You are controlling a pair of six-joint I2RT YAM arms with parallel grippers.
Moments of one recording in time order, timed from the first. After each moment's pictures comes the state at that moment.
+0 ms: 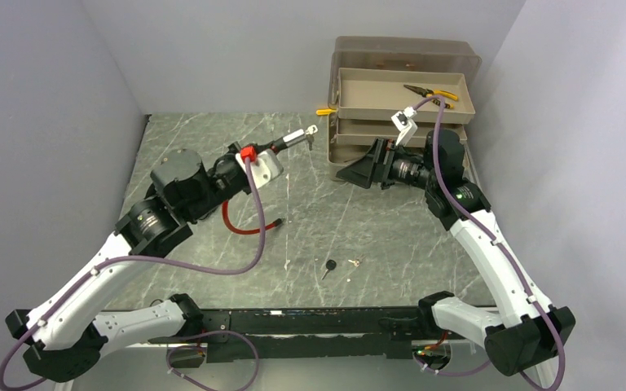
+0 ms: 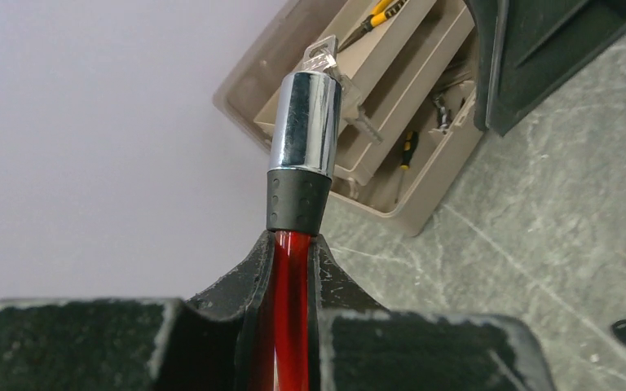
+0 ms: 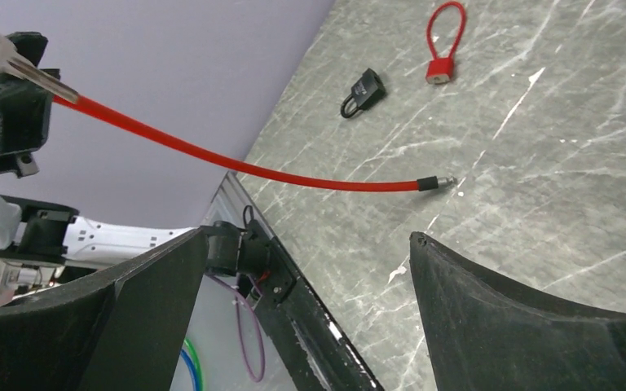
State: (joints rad) left arm -0.83 0.96 1.29 -0.31 0.02 0.62; right arm 0.32 1.07 1.11 -0.29 -0.71 0.62
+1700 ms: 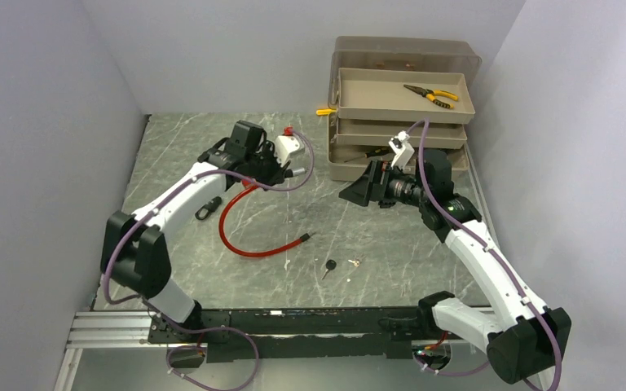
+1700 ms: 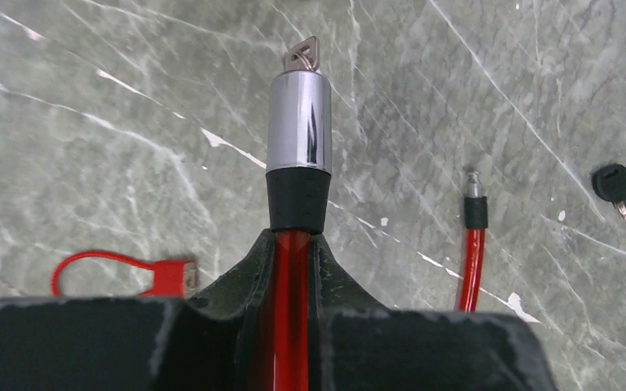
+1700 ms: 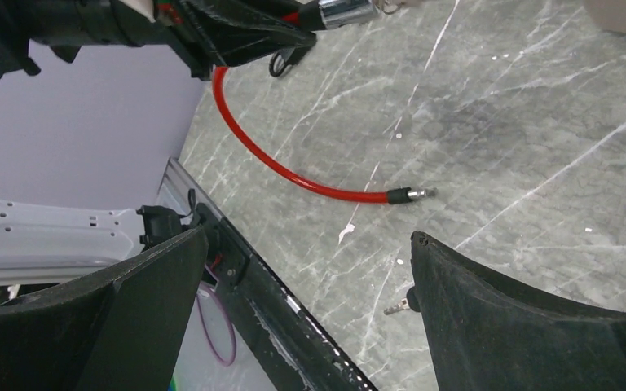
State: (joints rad) left arm -0.47 1.55 1.29 -0.47 0.36 0.47; right arm 0.32 1.03 0.93 -0.33 -0.60 0.56
